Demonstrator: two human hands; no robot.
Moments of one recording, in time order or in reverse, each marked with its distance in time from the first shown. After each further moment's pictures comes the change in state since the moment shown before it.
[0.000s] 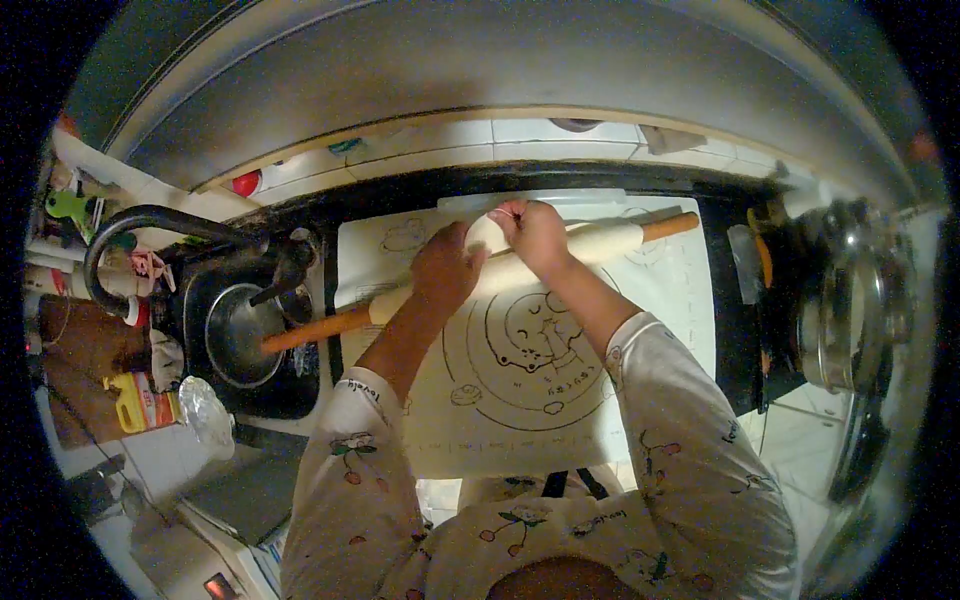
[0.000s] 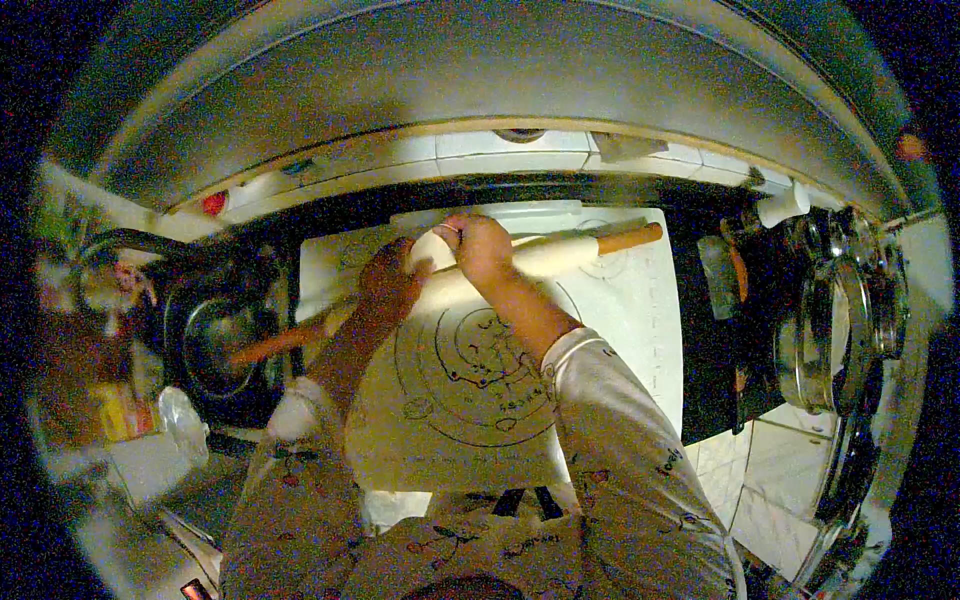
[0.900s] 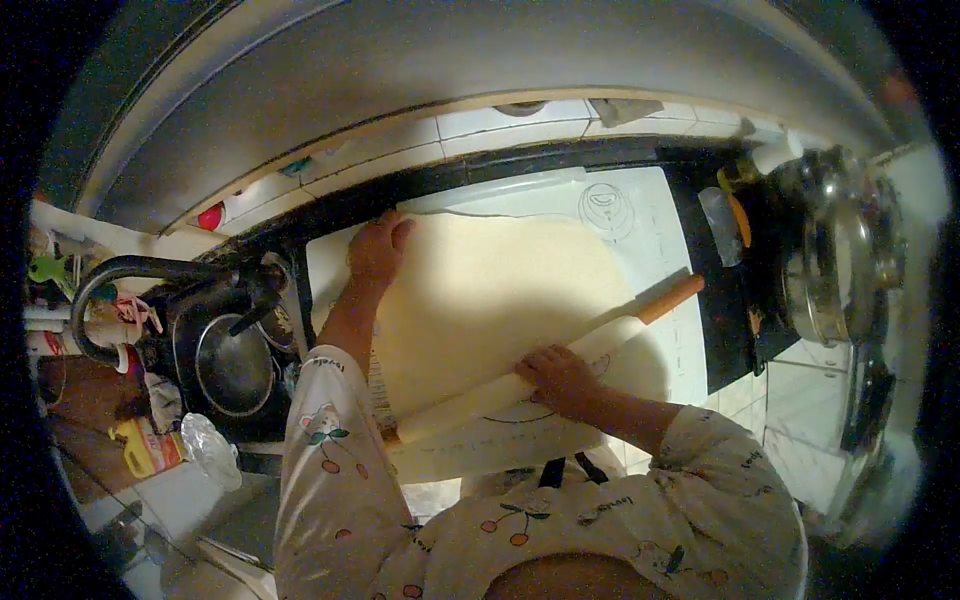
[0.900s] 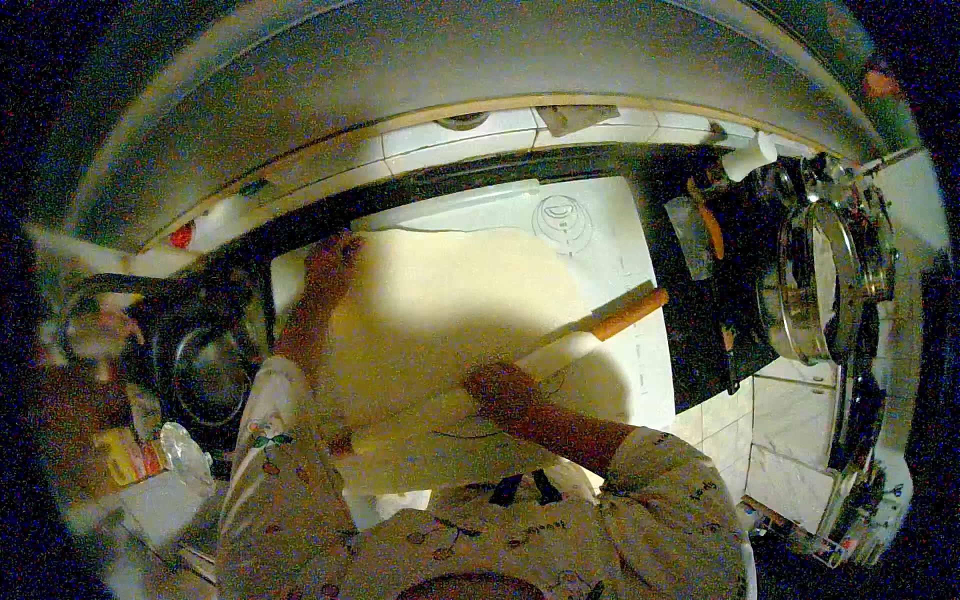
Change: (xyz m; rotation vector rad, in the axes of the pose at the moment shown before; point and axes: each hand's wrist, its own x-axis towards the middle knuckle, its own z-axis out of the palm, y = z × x) left_hand 0.030 -0.061 0.001 0.064 -0.030 0.073; right_hand -0.208 0.003 -0.061 -0.360 -0.638 -0.315
